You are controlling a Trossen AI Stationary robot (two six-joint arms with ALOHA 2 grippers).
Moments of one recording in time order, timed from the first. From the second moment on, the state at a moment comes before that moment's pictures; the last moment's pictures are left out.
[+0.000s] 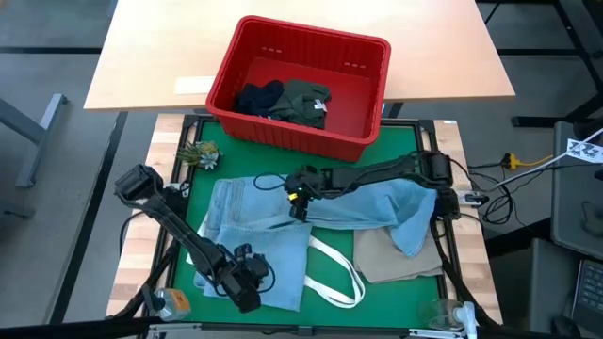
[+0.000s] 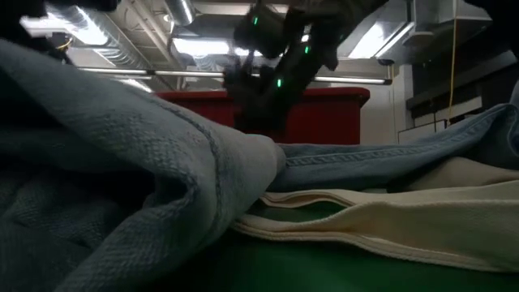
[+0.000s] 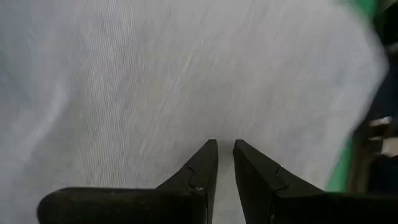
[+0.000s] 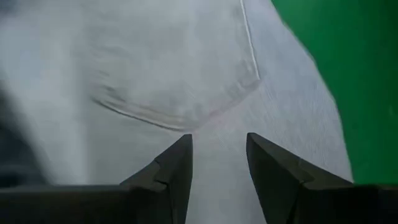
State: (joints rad) left arm -0.72 1.77 1.10 -0.48 -0.28 -0.99; right arm -0.02 2.03 1.41 -0.28 0.09 0.14
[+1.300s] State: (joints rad) left arm -0.79 1.79 1.09 -0.31 -0.10 -1.07; right arm -0.04 2.14 1.70 -0.64 0.17 0.04
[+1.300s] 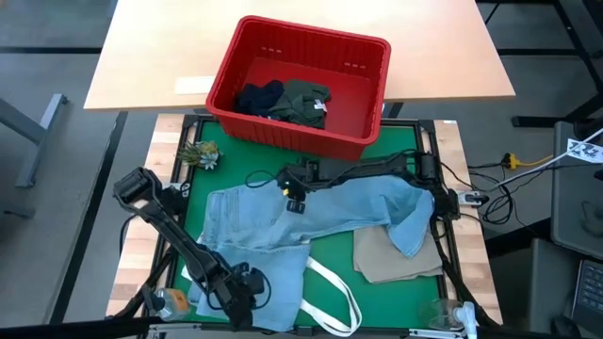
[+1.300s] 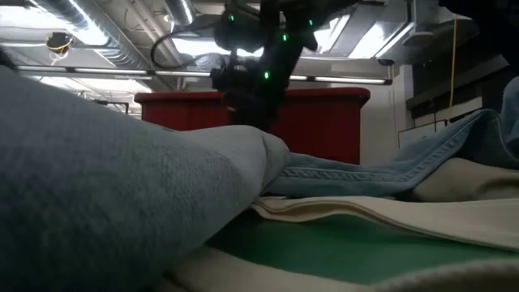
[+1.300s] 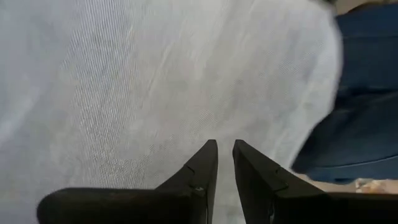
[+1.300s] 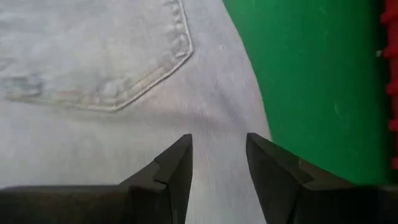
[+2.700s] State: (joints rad) left arm -0.09 1.55 1.08 -0.70 -0.15 -0.41; right arm 0.36 2.14 1.79 -1.07 0.35 0.27
